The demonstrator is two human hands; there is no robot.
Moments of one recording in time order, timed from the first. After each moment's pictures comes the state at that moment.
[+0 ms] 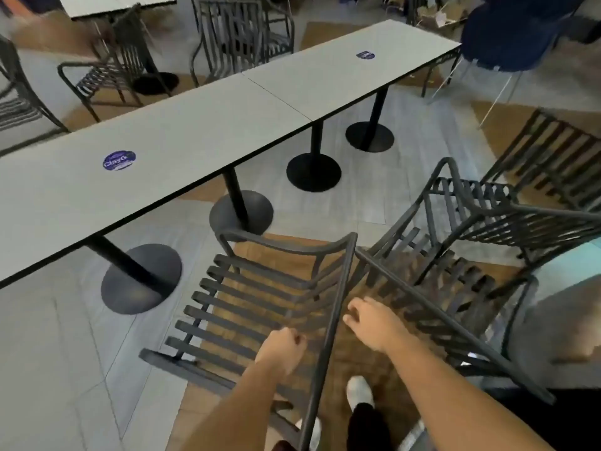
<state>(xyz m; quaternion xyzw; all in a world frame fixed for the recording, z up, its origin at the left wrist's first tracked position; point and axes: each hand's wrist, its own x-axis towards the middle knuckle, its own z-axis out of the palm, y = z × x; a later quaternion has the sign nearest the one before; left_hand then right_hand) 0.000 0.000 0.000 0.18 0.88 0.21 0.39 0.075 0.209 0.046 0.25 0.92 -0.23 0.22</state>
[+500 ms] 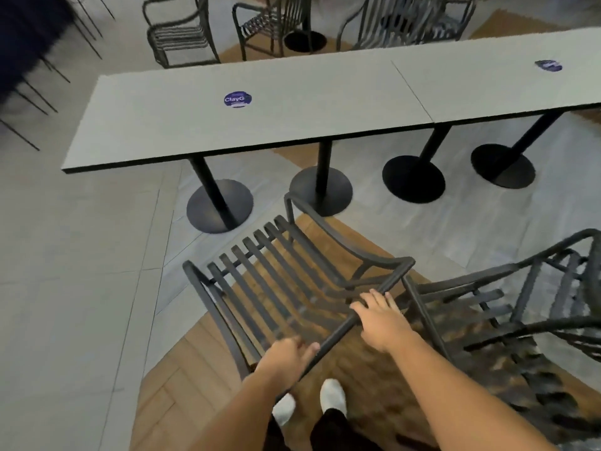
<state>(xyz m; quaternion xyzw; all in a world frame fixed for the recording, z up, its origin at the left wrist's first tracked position) 0.063 0.031 -0.037 -0.03 0.87 0.29 0.40 -0.001 0.268 -0.023 -0.12 0.94 0.03 0.30</state>
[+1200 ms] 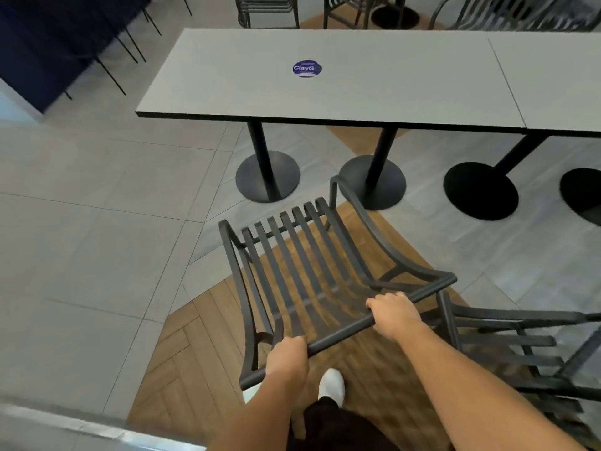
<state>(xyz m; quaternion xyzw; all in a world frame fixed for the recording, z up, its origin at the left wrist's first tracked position) 0.101 0.064 -0.066 -0.17 0.91 0.16 0.34 -0.047 0.261 -0.056 -0.27 0.90 0.14 0.30</state>
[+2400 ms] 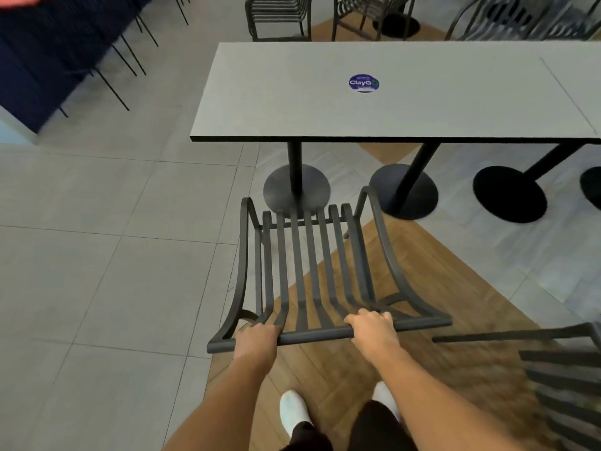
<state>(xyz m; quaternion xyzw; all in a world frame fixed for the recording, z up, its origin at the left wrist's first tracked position) 0.071 -0.335 -0.078 -0.08 0.94 0.03 0.32 -0.005 -0.101 -0.060 -0.16 0.93 0.05 0.32</state>
